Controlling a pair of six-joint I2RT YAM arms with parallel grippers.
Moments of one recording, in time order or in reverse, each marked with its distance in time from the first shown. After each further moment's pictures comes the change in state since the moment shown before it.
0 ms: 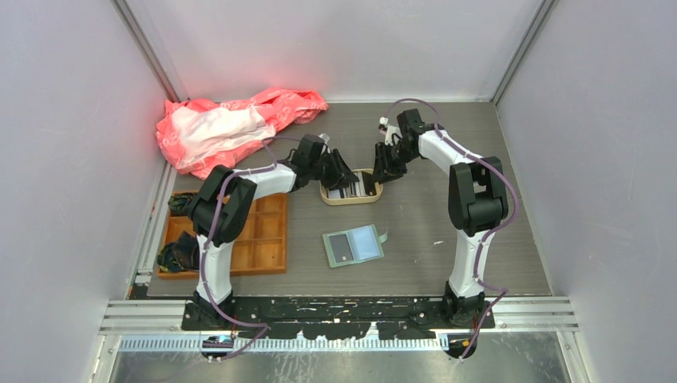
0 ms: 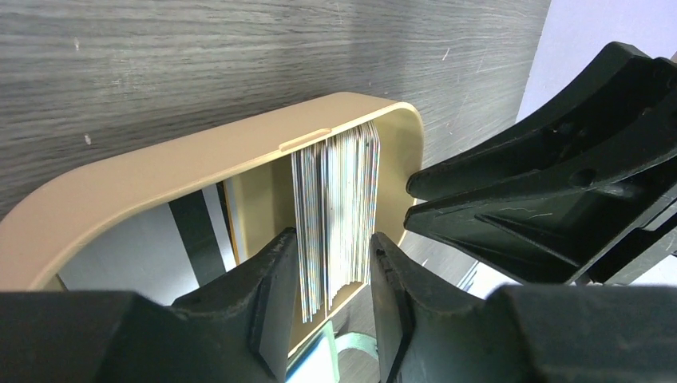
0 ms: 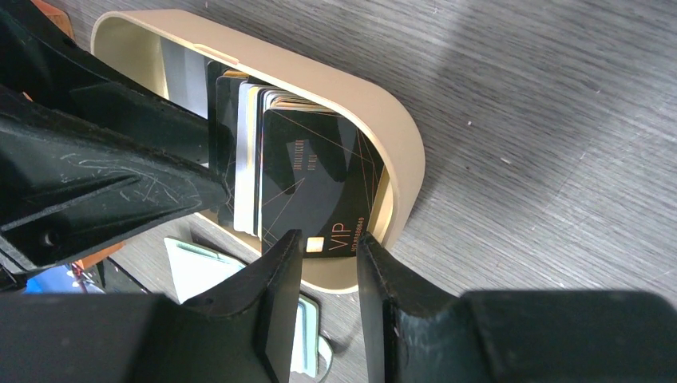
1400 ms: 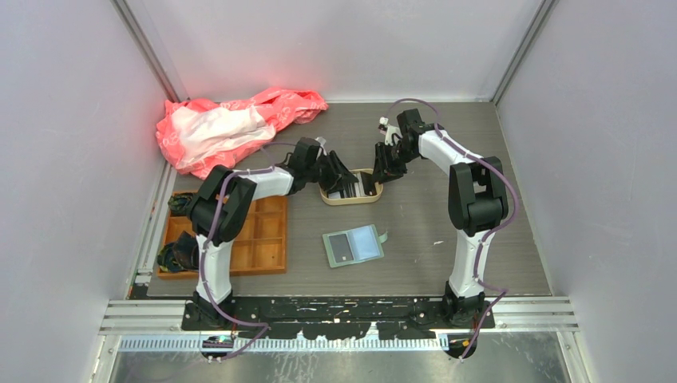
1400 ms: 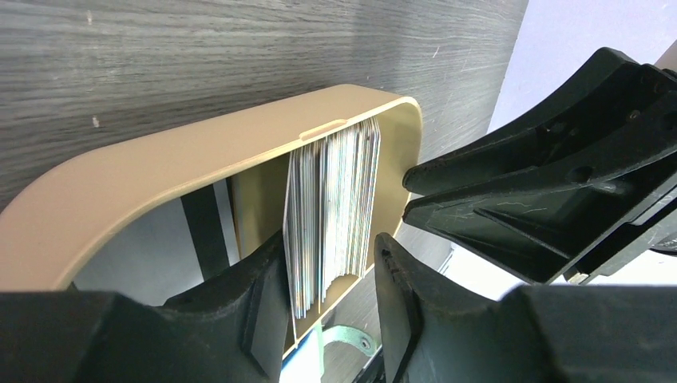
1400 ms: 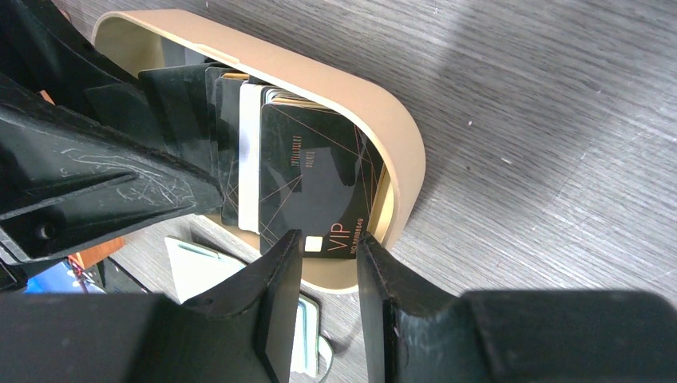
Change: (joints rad) left arm 0.015 0.004 -0.052 0.084 0.050 -0.079; right arm 0.000 0.000 0.000 0.000 -0.001 0.000
